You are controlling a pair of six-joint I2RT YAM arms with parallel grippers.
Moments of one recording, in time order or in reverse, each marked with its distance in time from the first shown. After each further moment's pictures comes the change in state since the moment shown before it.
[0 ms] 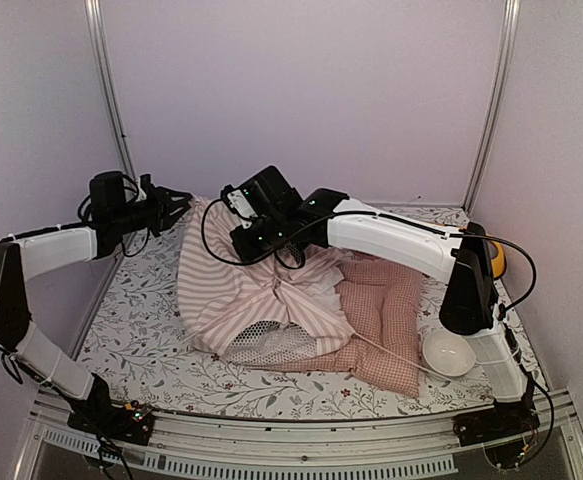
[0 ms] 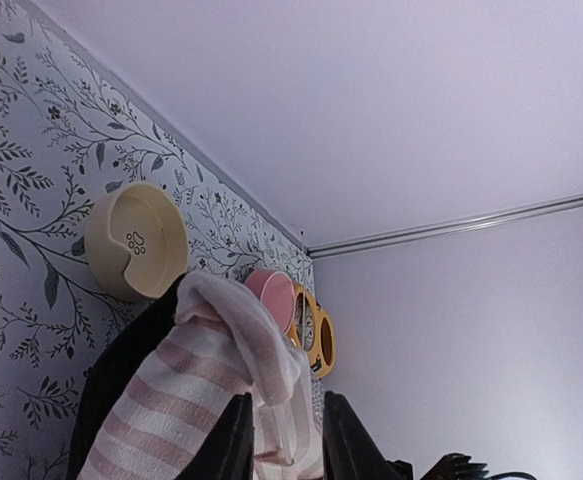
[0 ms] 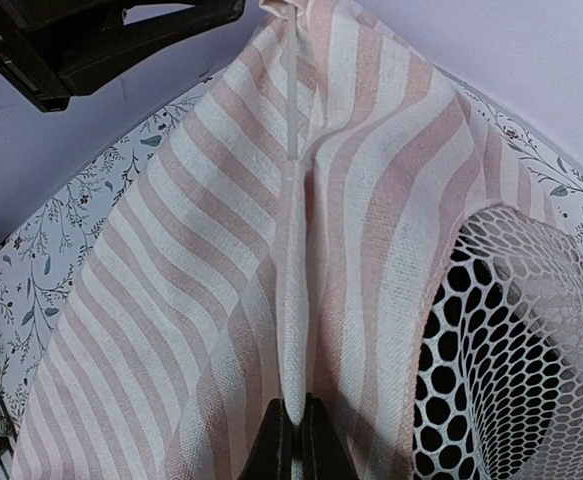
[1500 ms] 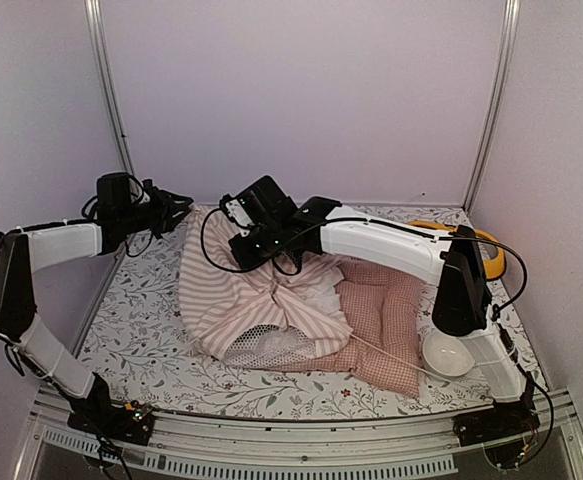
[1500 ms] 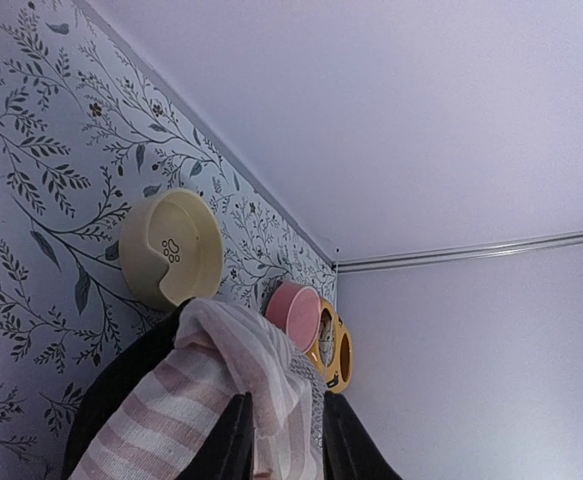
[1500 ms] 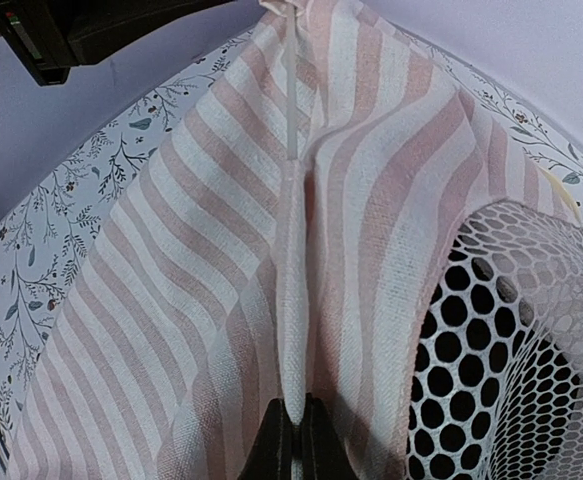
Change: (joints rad) left arm -0.003 0.063 0.040 -0.047 -0.058 -0.007; right arm 0.000 0.045 0.003 0.012 0.000 0.000
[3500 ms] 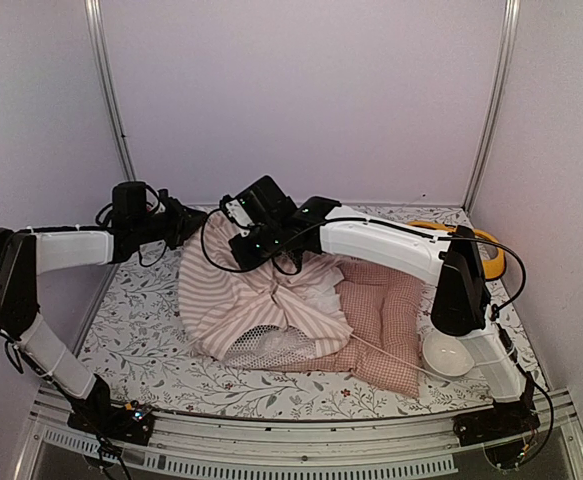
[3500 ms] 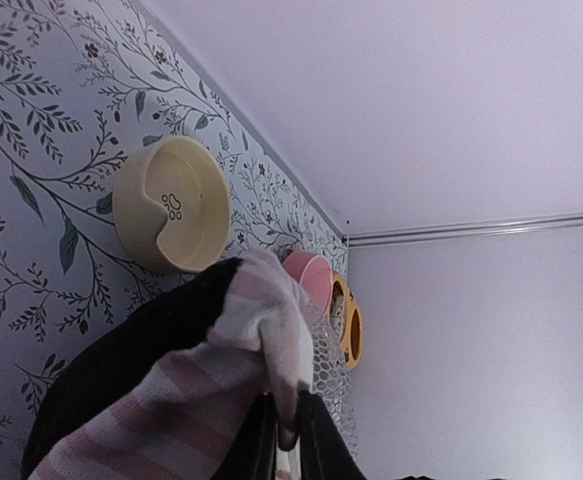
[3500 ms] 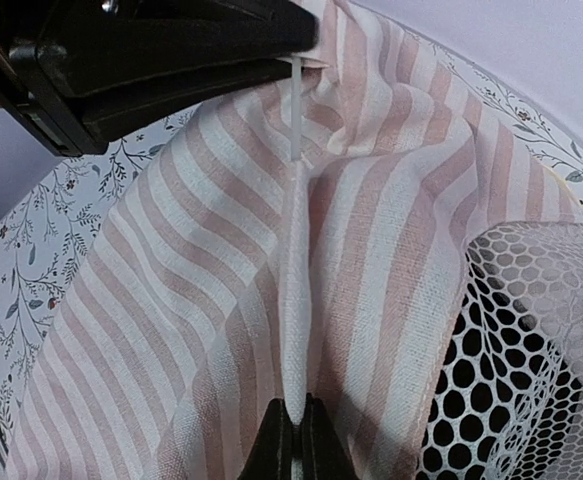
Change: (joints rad) left arm -0.098 0.023 -0.052 0.043 -0.050 -0.018; right arm -0.002 0.008 0.011 -0.008 -0.011 0.000
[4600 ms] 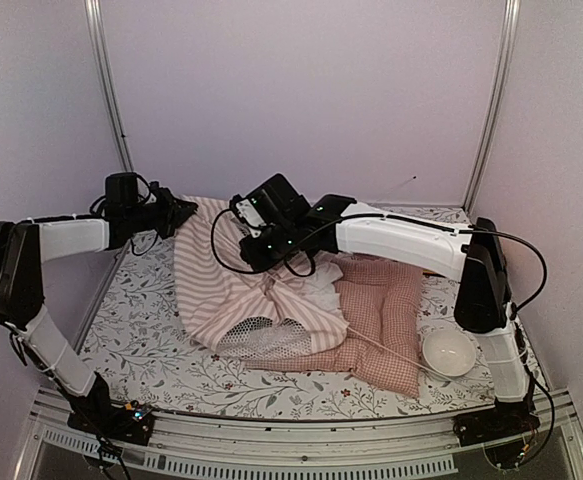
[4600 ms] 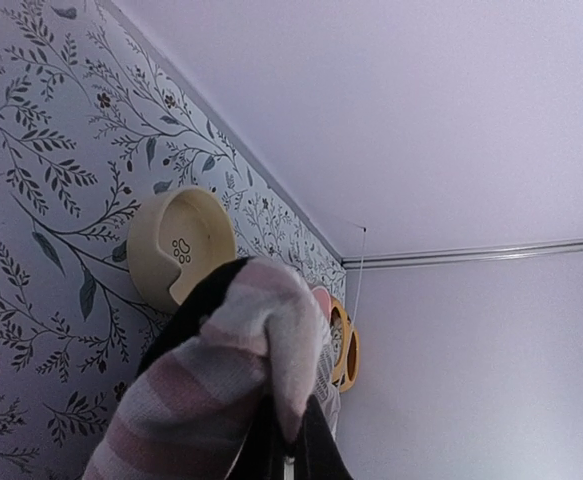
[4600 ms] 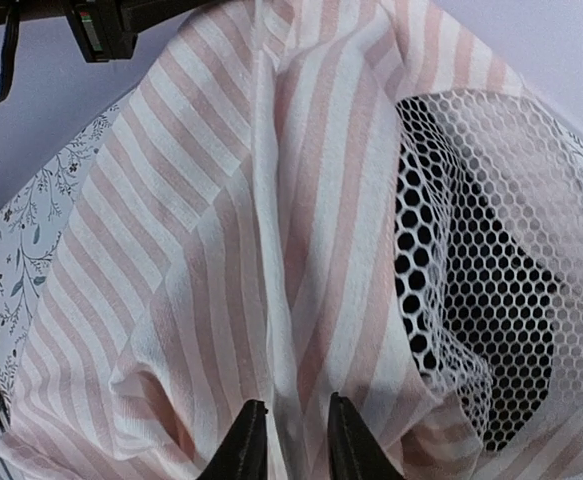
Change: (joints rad) left arm 0.090 0.061 0.101 -0.054 0.056 0.017; right arm 0.000 -0.127 -0.172 0.023 0.010 0.011
